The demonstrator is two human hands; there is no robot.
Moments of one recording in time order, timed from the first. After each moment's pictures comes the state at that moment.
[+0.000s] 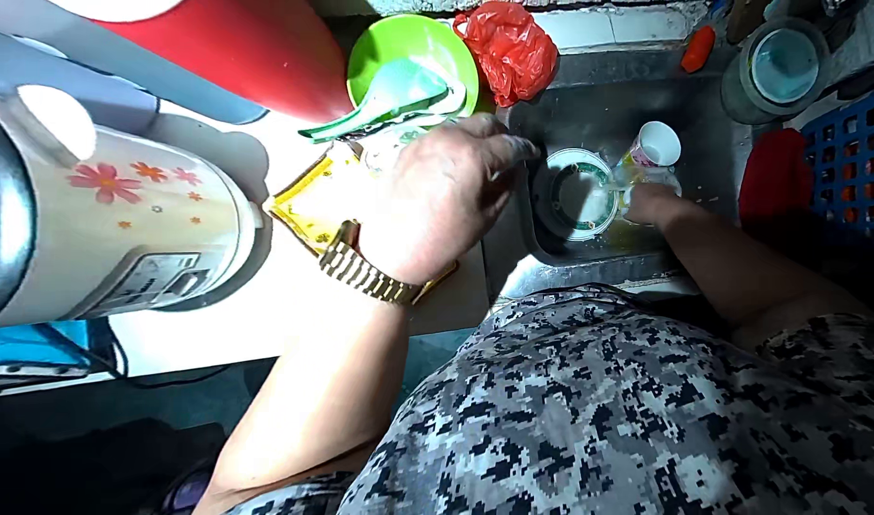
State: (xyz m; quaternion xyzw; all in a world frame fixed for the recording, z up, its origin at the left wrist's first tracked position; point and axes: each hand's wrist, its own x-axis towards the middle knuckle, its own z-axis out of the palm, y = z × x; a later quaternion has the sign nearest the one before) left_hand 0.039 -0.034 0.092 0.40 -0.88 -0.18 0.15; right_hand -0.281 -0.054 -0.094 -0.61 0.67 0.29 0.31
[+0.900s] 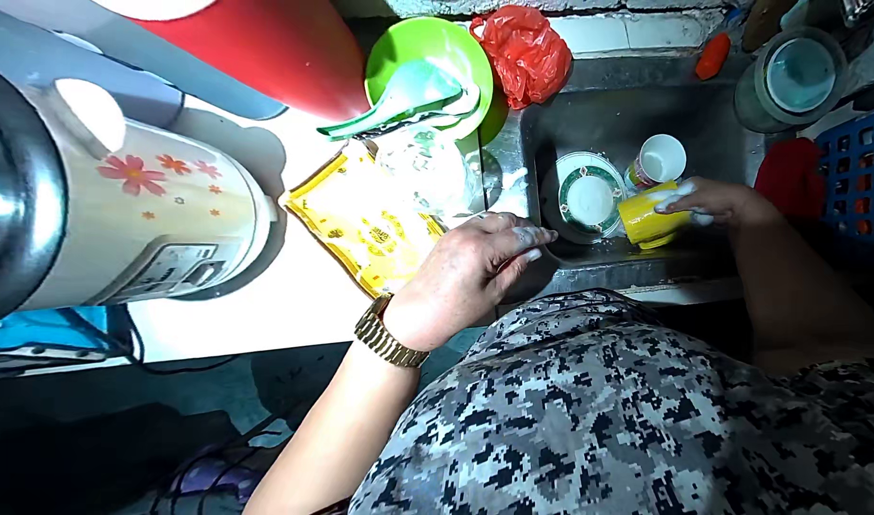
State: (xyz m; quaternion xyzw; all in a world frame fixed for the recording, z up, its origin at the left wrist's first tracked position) left_hand 0.053 0.028 0.057 0.36 -0.85 -0.30 0.23; right_hand -0.356 -0.046 -0.056 -0.49 0.60 -0.04 0.63
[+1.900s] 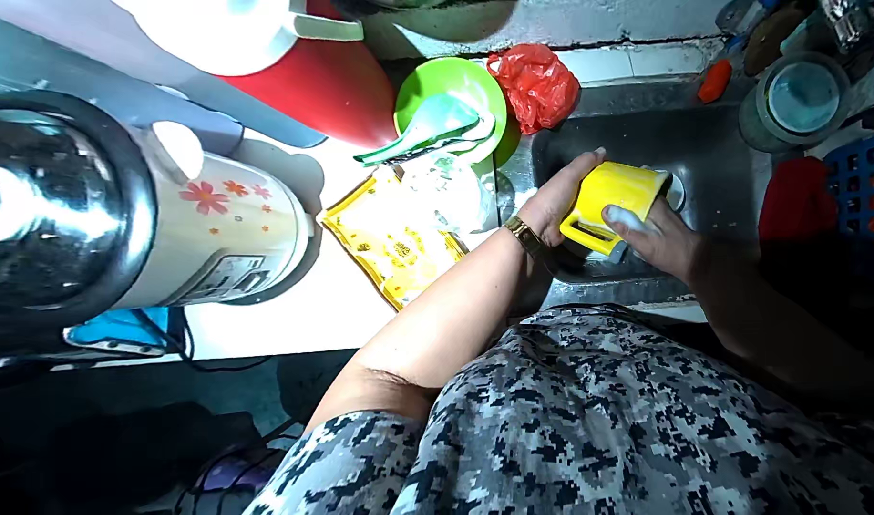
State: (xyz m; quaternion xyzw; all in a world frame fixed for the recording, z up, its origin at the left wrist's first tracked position) left_hand -0.056 -0.059 0.018 0.49 -0.26 -0.80 0.23; right_hand -0.220 0.000 0.032 -0.67 0.53 -0.28 0.43
